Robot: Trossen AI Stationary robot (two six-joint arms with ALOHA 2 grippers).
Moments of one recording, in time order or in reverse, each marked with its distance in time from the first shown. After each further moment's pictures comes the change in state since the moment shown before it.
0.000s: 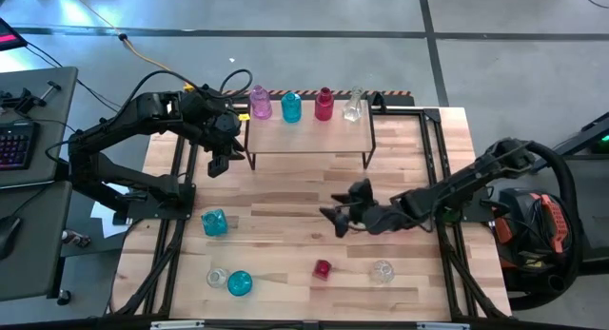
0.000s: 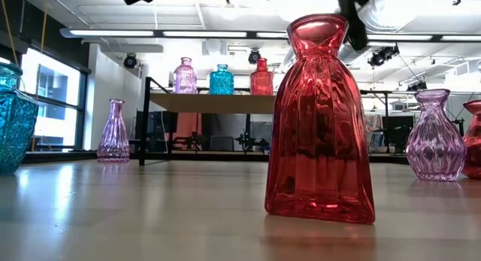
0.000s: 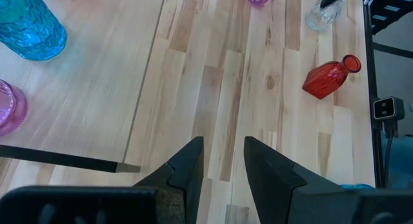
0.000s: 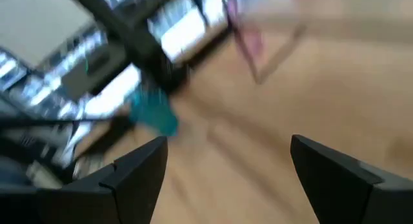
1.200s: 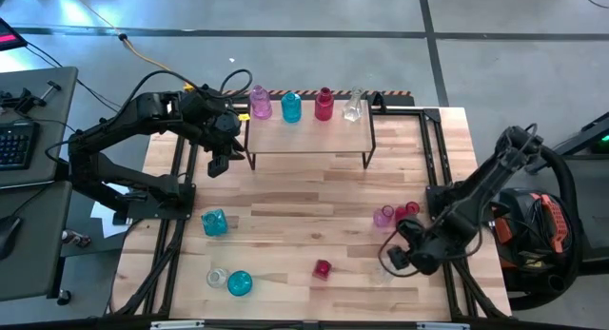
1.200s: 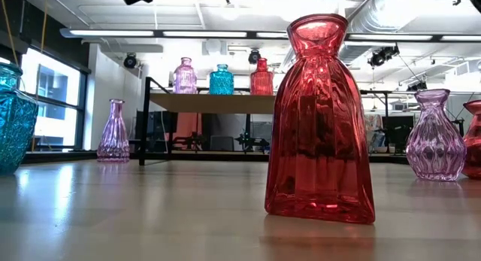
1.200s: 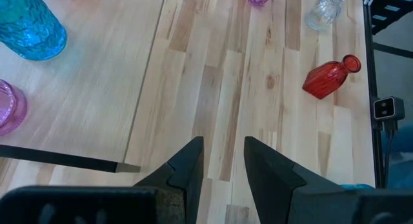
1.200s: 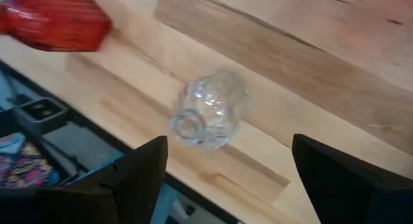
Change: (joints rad) left arm 0.000 0.000 0.000 0.000 0.000 0.000; right arm 0.415 -0.202 0.000 -0.878 -0.599 1.012
